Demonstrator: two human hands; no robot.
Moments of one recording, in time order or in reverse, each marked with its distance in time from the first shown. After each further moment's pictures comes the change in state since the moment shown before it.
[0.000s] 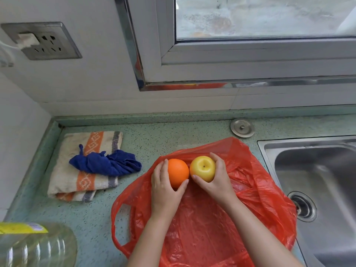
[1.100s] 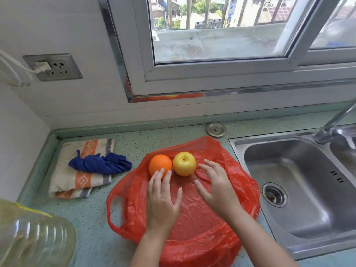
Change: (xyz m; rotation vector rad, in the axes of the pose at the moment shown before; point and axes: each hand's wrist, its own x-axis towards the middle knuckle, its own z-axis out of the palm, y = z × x) left_hand -0.077 0.043 -0.031 0.119 0.110 0.376; right_hand -0.091 -0.051 -0.066 -0.322 0.060 -0.197
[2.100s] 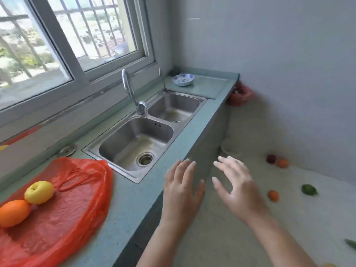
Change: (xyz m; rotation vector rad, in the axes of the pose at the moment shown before) left_hand -0.259 0.330 -0.027 -0.526 -0.365 0.840; right_hand -0.450 0.005 -0.227 -0.337 0.770 0.494
